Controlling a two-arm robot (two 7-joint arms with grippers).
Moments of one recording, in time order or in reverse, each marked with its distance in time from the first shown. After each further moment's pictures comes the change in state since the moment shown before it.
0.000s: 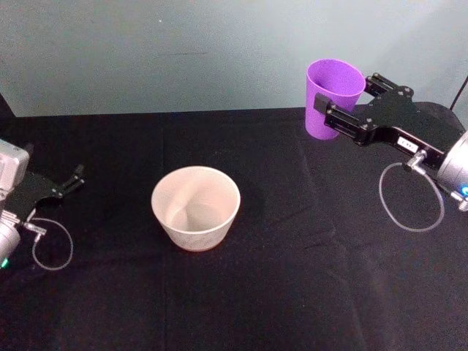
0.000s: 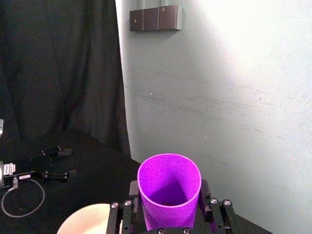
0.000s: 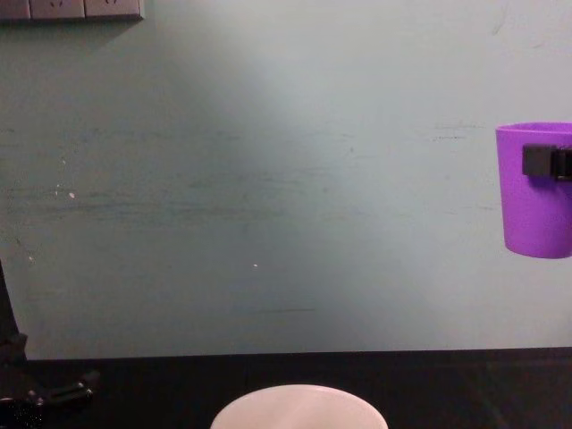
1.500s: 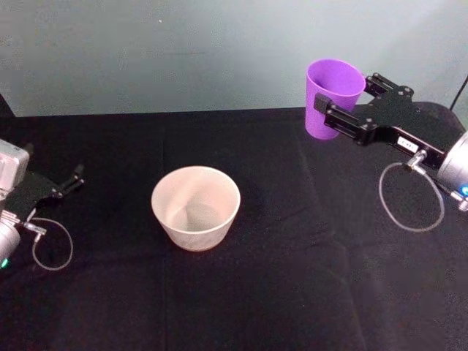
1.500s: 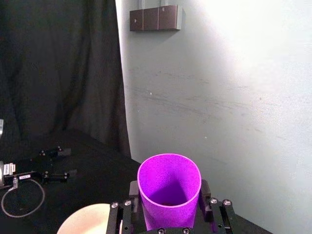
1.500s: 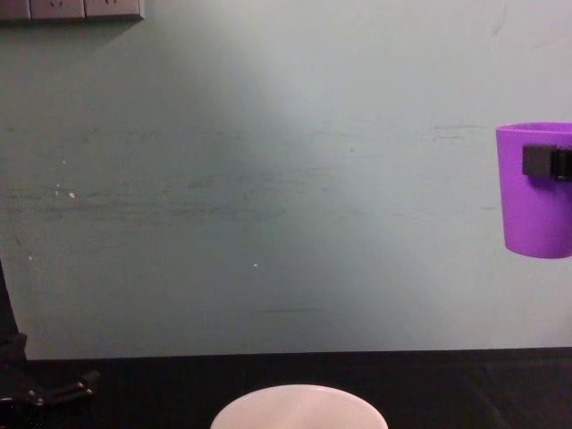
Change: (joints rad) left arm 0.000 0.000 0.000 0.000 0.000 0.000 0.000; right arm 0.000 0.000 0.000 0.000 0.000 0.000 0.000
